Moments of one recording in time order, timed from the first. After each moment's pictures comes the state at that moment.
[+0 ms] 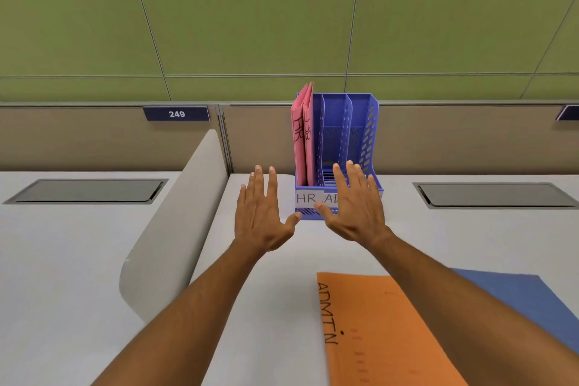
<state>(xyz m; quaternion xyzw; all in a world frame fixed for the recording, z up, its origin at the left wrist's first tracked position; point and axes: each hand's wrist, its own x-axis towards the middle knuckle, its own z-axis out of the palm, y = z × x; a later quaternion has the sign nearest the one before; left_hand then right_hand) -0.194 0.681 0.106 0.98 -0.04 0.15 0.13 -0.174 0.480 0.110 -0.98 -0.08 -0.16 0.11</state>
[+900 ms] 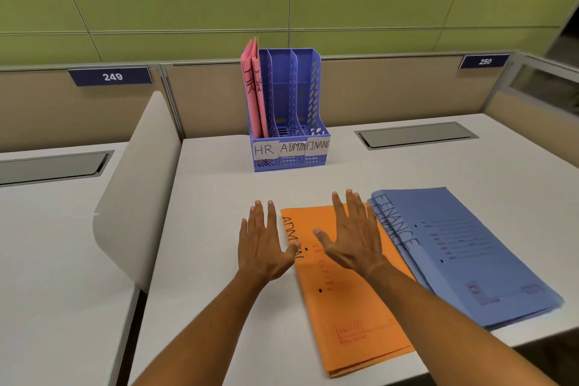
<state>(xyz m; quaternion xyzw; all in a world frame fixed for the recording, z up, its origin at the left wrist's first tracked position) -0.328 0.639 -0.002 0.98 -0.11 0.02 0.17 -0.356 0.442 0.023 -0.99 0.05 -0.07 0.06</state>
